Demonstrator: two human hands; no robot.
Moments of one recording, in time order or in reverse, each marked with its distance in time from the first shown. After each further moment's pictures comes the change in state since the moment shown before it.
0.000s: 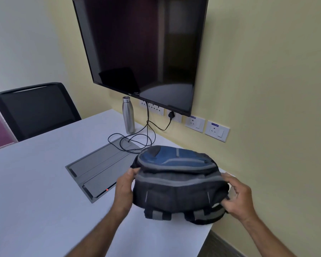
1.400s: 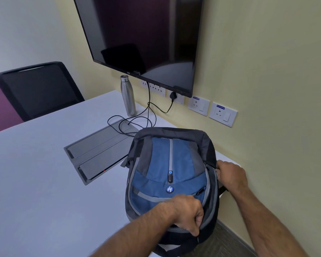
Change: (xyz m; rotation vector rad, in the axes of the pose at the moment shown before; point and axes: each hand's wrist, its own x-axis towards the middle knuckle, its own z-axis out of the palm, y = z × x) left_hand -0.025 -0.045 0.173 1.195 -1.225 0.004; right_hand 0.065 0.115 0.009 -1.044 -0.464 0.200
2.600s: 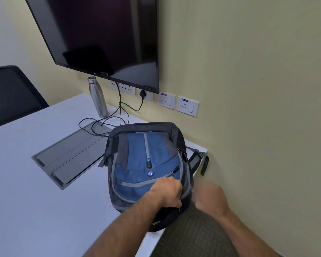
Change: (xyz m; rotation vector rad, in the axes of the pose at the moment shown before) left_hand 0.004 0.031 0.017 0.259 0.167 -0.119; right_hand -0.162 0.001 0.012 0.287 0.318 -0.230
